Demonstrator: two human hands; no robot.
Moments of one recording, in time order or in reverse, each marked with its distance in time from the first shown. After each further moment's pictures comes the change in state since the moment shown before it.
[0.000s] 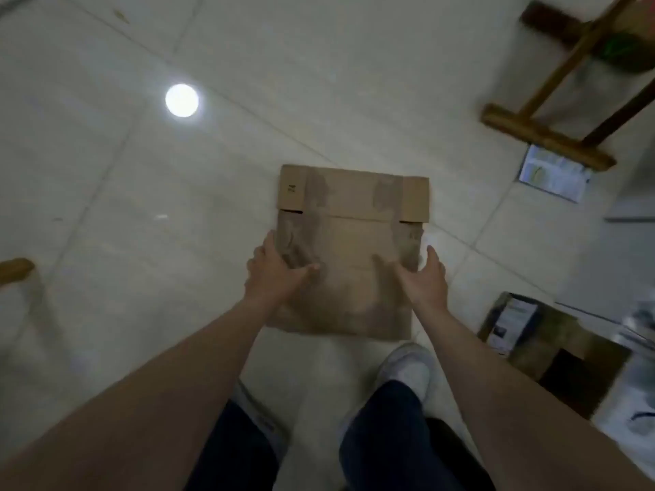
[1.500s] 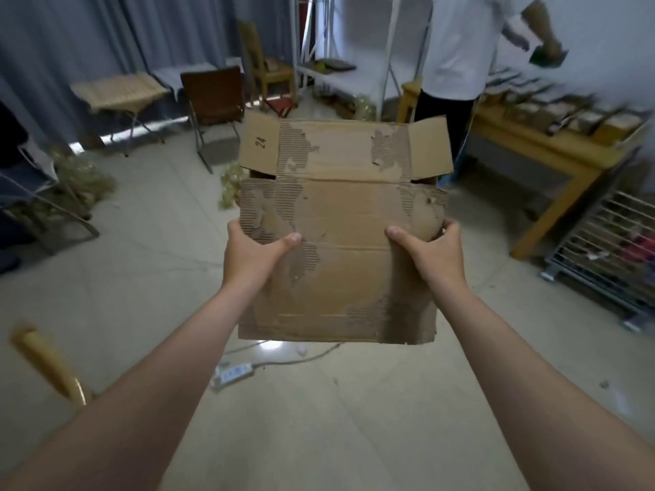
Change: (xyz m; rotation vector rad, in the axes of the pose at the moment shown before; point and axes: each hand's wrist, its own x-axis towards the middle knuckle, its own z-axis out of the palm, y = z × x) left_hand -0.411 0.167 -0.941 -0.866 0.832 0.477; right_hand -0.690 -0.843 -0.201 0.400 0.011 -1.067
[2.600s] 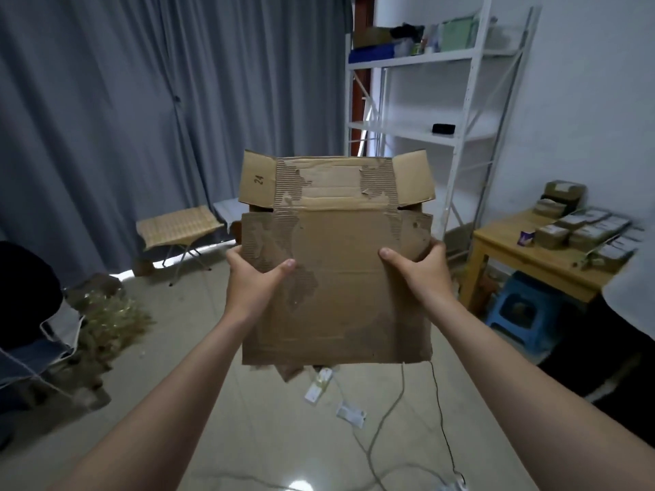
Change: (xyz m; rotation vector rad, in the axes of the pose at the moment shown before) left_hand 0.669 0.219 0.028 -0.085 0.167 0.280; right_hand 0.578 -0.296 0.360 0.095 -0.137 -0.204
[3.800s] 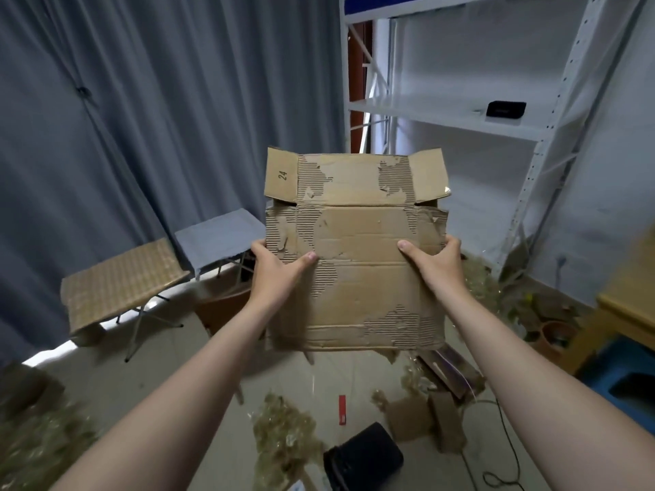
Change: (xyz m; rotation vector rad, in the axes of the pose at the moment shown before) left_hand 0.812 -0.164 0.275 0.119 -0.212 -0.052; right_hand 0.757 0.060 0.378 -0.034 0.111 0.169
